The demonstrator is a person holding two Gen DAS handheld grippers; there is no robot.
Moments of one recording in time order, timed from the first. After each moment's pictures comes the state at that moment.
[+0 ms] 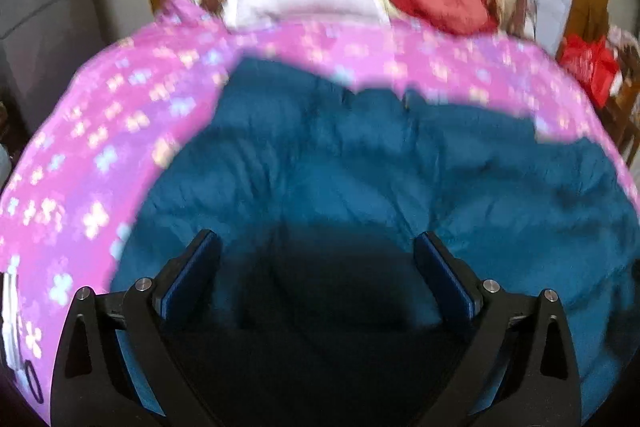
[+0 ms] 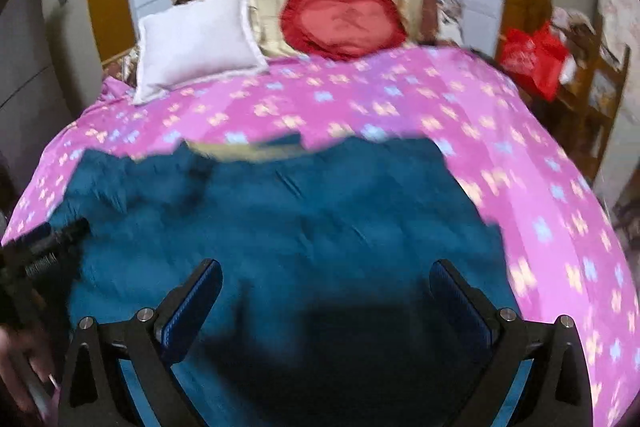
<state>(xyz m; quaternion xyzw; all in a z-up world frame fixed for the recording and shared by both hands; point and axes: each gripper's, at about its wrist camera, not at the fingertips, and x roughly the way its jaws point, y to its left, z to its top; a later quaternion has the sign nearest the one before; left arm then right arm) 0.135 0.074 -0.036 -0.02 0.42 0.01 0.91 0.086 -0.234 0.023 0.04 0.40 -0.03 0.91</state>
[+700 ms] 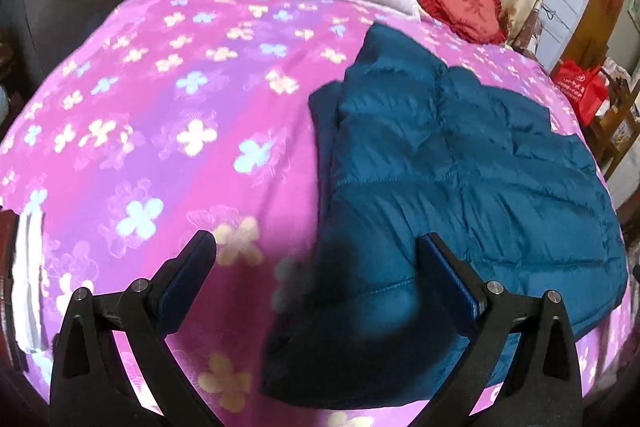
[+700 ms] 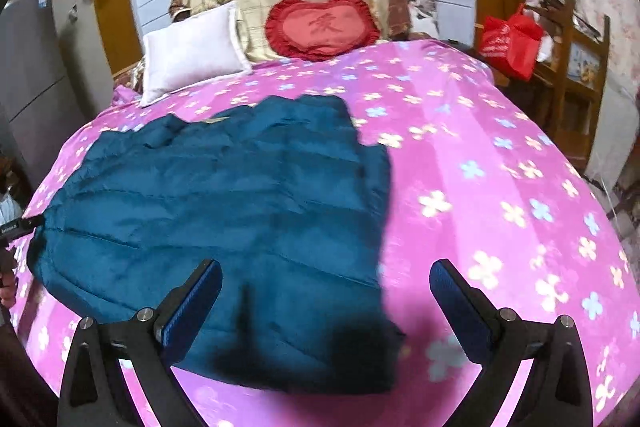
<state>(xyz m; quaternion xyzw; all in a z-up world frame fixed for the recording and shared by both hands) 0.062 0.203 -0.033 -0.10 0.45 -0.01 0.89 -0.023 -0.335 0.024 0.06 0.36 -0.02 0.93</state>
